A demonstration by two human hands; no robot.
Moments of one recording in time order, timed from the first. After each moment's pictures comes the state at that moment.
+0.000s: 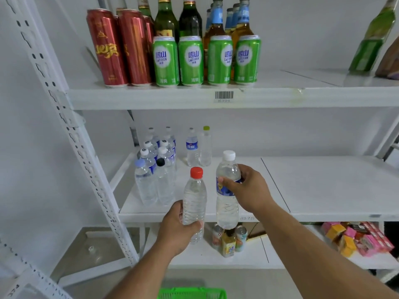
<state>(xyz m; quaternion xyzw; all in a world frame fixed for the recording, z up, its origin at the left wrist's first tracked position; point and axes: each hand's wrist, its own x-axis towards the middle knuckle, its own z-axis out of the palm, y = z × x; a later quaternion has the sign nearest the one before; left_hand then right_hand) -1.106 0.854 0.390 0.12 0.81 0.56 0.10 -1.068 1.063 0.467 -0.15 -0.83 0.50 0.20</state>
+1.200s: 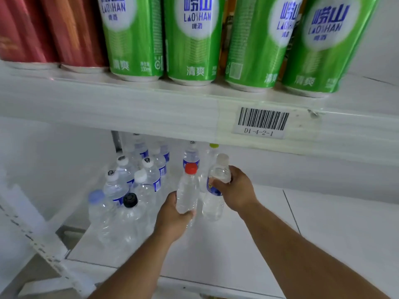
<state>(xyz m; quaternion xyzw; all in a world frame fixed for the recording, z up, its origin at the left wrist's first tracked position) -1.353 0.975 0.338 0.03 0.82 0.57 0.06 -1.324 1.151 0.429 -0.15 -0.84 0.51 0.13</state>
